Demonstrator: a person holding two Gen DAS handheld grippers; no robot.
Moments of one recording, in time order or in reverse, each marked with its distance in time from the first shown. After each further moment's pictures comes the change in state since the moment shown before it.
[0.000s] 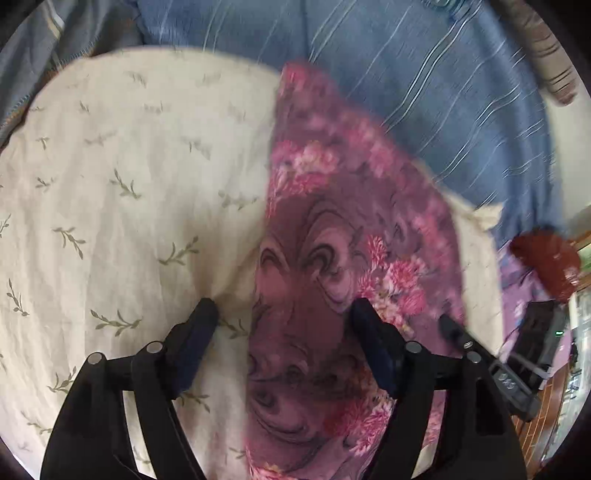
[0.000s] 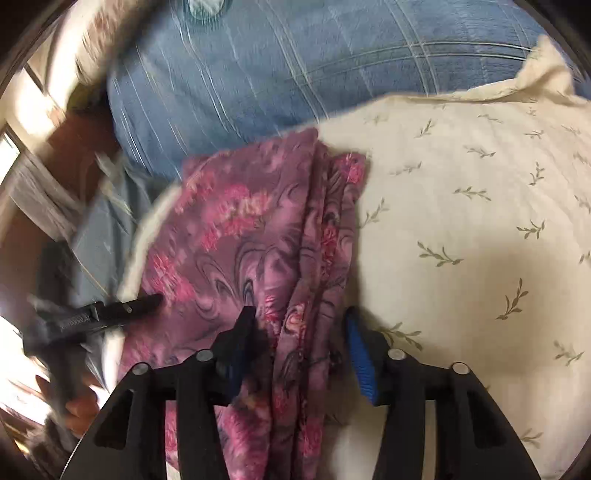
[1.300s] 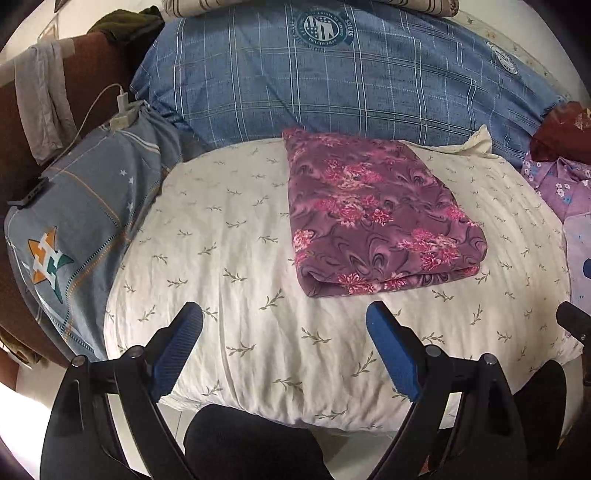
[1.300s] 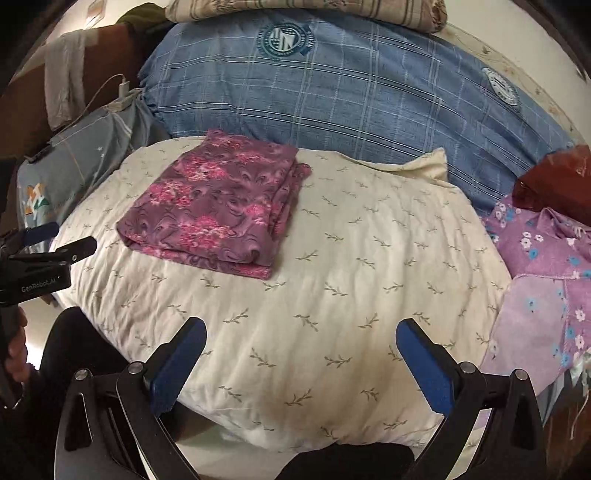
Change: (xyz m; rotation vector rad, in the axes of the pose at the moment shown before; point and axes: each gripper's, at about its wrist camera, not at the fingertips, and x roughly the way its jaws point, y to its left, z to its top) left arm -0.126 -0.063 -0.183 0.369 -0.332 0.442; right arm -0.168 0.104 -0.150 -0.370 -0.126 -0.485
